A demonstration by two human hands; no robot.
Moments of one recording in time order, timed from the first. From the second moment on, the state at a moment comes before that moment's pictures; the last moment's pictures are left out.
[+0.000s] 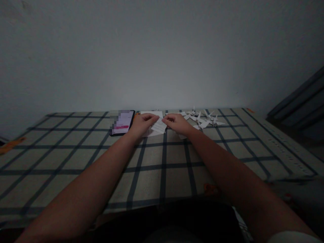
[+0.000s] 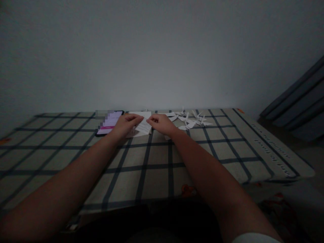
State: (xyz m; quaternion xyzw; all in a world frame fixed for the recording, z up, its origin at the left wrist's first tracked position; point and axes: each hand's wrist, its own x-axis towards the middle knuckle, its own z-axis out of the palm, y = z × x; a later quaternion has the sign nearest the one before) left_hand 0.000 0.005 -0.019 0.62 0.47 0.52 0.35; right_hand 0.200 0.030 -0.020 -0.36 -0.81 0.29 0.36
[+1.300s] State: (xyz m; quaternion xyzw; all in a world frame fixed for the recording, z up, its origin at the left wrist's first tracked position) left_hand 0.002 0.003 -0.017 0.57 0.45 0.51 0.46; right_hand 0.201 0.037 -0.026 -0.36 -0.79 0.30 0.40
